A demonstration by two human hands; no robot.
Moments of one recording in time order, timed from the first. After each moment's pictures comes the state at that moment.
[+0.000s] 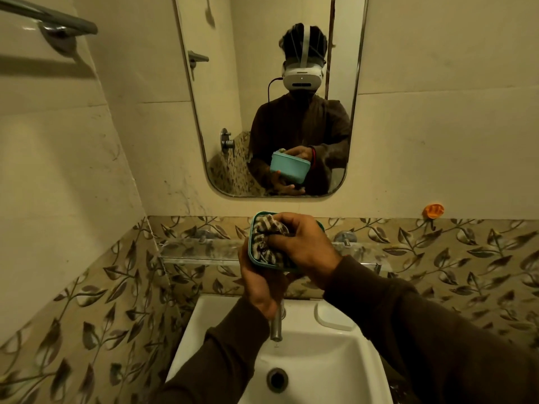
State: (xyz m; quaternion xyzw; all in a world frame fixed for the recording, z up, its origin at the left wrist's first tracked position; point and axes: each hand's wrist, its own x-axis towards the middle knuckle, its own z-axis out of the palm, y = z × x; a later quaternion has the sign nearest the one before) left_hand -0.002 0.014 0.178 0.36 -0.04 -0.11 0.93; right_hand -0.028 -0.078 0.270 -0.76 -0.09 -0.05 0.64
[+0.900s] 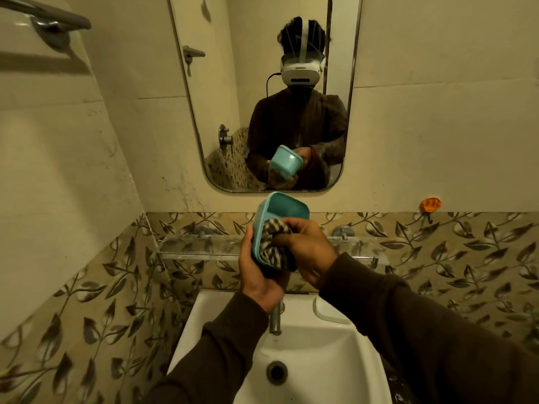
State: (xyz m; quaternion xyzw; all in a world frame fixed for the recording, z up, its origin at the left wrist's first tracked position) left_hand -0.004 0.013 0.191 0.29 -0.02 -0.13 0.95; right_hand -0.031 -0.074 0.257 -0.63 0.00 -0.01 0.78
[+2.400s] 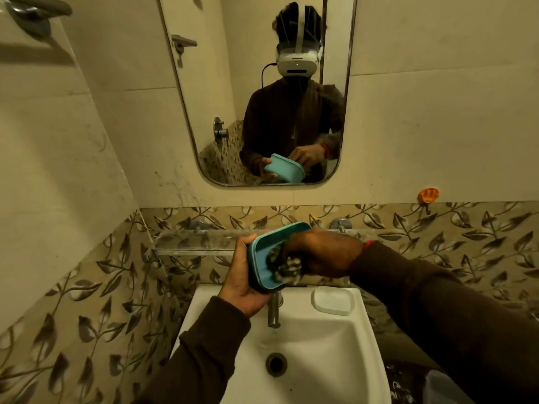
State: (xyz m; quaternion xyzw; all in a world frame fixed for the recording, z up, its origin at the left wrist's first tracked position) left_hand -0.003 0.042 0.175 0.38 -0.01 -0.28 0.88; right_hand -0.024 -0.137 0.252 -0.92 -0.36 -0.01 0.15
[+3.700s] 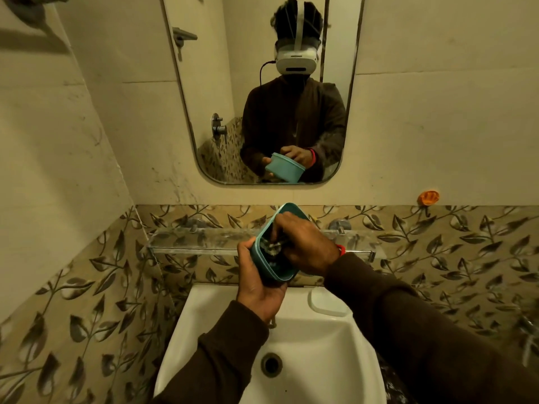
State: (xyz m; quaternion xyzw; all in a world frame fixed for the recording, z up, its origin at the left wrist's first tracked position) left_hand -0.014 0.012 0.174 0.32 0.04 -0.15 0.93; right_hand -0.005 -0.110 0.236 -0.91 -0.27 -0.16 0.28
